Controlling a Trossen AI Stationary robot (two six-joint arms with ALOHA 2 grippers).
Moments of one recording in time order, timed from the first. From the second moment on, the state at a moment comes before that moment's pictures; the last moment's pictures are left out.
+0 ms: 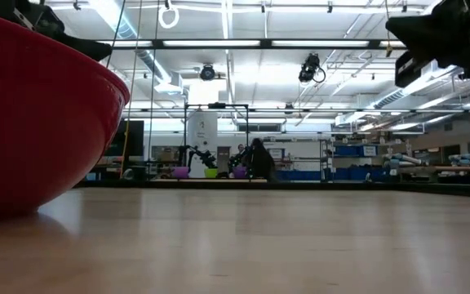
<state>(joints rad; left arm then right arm) 0.11 0.02 0.01 0.21 0.07 -0.23 0.00 0.31 0.02 0.54 -0.10 0.22</state>
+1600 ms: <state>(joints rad) 0.11 0.00 0.05 0.10 0.08 -0.14 -0.11 0.14 0.12 0.22 -0.31 0.23</state>
